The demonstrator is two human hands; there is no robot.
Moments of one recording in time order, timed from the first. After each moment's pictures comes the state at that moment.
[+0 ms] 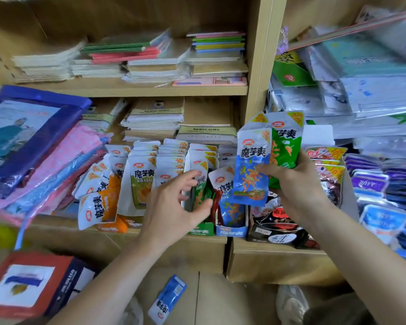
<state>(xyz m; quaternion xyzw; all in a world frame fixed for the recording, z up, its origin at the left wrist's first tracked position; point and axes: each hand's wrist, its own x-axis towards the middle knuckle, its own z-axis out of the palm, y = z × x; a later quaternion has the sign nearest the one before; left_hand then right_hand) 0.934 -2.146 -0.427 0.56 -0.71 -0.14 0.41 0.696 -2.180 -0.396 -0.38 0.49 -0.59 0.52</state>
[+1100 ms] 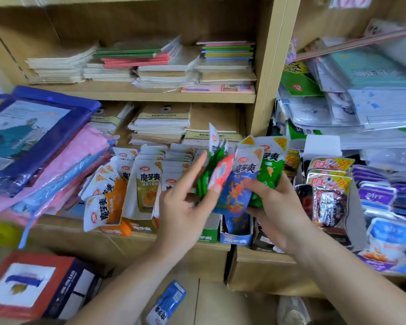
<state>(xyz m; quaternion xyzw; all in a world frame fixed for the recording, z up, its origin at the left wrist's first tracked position) 0.909 -2.136 -0.412 0.47 -0.63 -0.23 0.58 0.738 -2.162 -0.402 -0.32 0.44 -0.57 0.62</state>
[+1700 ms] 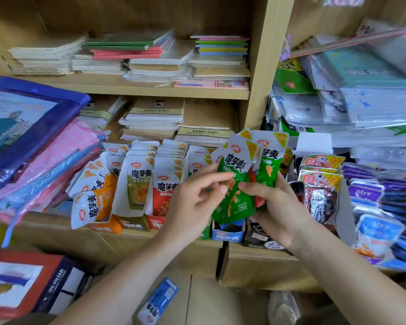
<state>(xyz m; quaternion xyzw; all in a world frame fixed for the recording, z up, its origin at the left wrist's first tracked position) 0.896 -2.150 -0.417 0.45 -0.66 -0.36 0.48 0.719 -2.159 -0.402 -0.36 0.36 -0.52 0.69</state>
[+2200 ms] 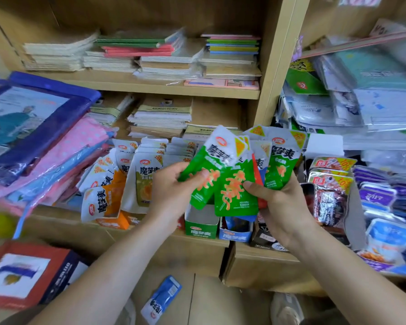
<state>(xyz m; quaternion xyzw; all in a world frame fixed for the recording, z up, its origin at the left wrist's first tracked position) 0.929 -2.170 -0.410 0.55 -0.47 -0.43 0.54 0.732 -2.163 -0.409 -0.35 0.39 -0.60 0.60</state>
